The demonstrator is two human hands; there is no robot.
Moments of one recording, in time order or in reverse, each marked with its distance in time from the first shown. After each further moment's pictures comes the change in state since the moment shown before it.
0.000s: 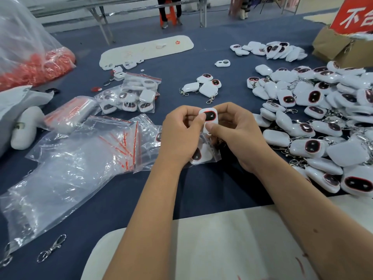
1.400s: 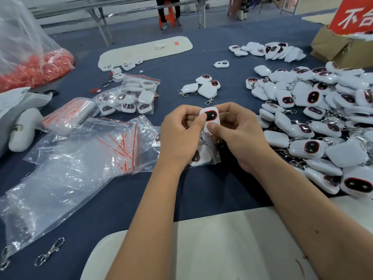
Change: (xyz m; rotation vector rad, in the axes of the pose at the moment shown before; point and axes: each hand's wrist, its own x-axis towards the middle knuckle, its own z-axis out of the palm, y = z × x) left_hand -0.004 0.004 0.002 -0.032 0.007 0.047; right_hand -0.001 -0.004 0.000 0.006 0.047 0.022
